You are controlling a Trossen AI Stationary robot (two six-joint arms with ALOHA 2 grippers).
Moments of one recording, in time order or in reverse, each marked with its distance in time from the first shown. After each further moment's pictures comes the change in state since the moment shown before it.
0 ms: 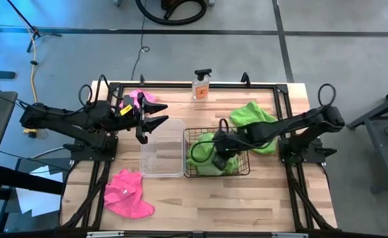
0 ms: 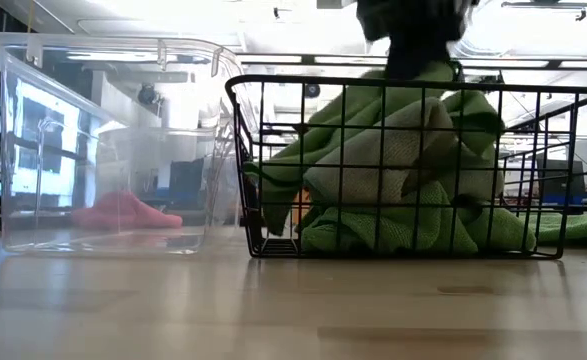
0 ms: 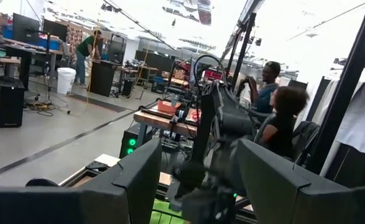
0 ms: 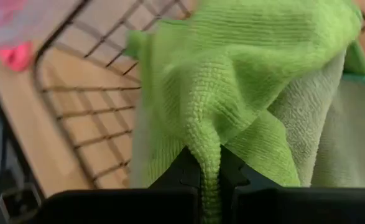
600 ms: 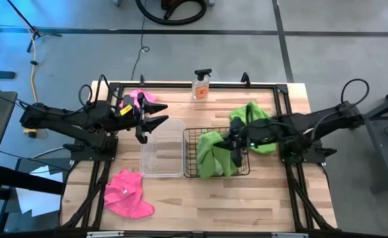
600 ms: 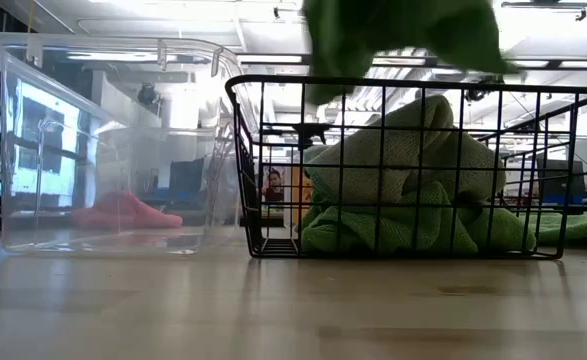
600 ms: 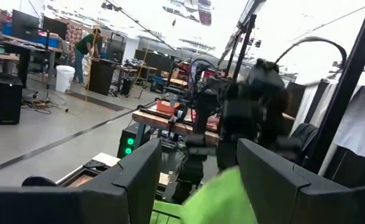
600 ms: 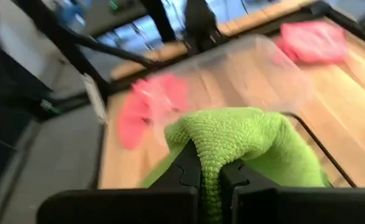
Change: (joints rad) left arm 0.000 0.000 0.000 0.000 0.001 -0.017; right arm 0.080 -0.300 -0.001 0.289 0.169 -0.342
